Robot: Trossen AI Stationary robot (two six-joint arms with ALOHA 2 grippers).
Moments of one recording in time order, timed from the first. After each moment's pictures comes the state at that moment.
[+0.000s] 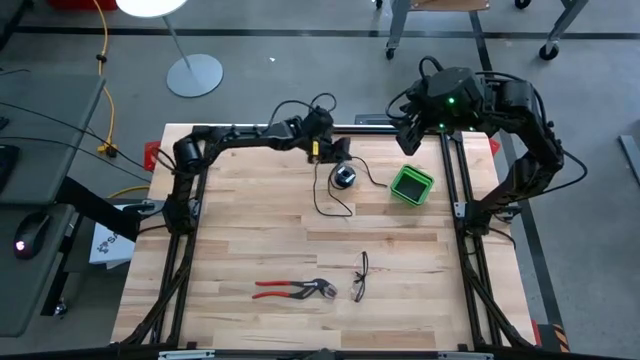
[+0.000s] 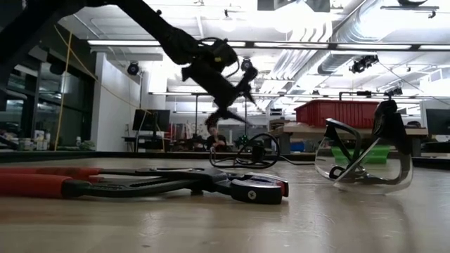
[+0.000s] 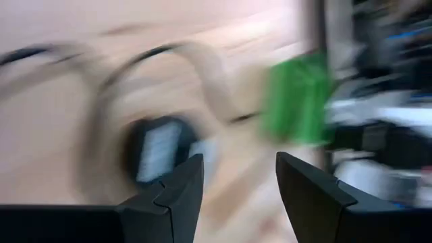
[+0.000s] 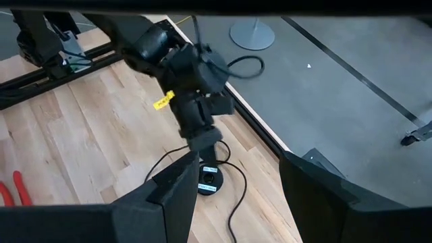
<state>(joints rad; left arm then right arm) 0.49 2.05 1.49 -0.27 0.36 -0.98 -0.21 1.56 2.31 -1.49 0.33 0.22</state>
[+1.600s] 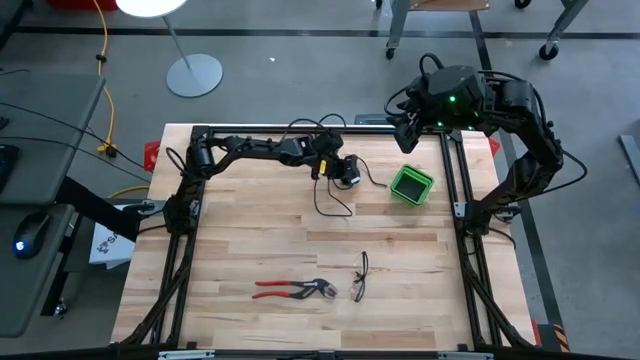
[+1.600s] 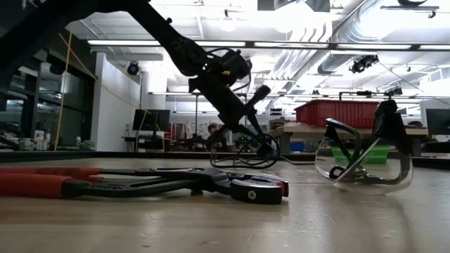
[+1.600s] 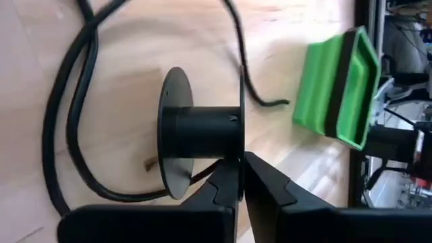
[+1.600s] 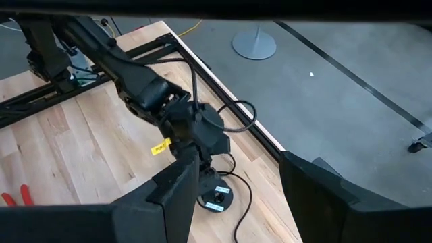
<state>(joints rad) 0.40 2.14 1.48 -0.14 0.26 -1.10 -0.21 1.56 2.31 -1.45 0.33 0.23</state>
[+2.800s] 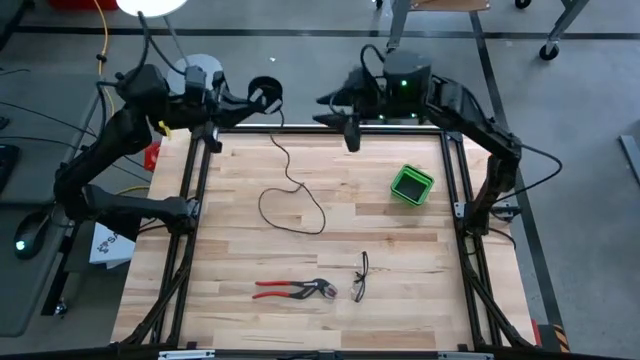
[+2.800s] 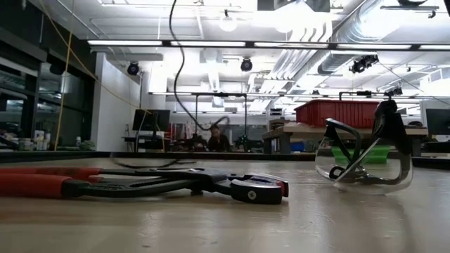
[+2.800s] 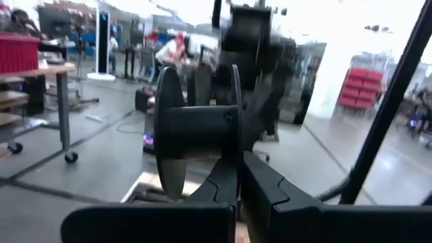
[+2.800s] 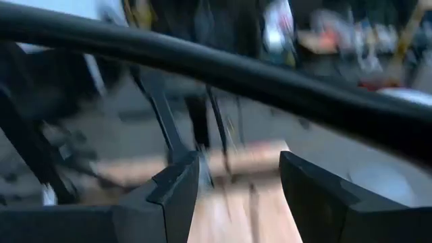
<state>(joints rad) 0.47 1.05 1.49 -0.37 0.35 -0.18 -0.24 1.77 2.31 -0.71 -0.16 0.01</state>
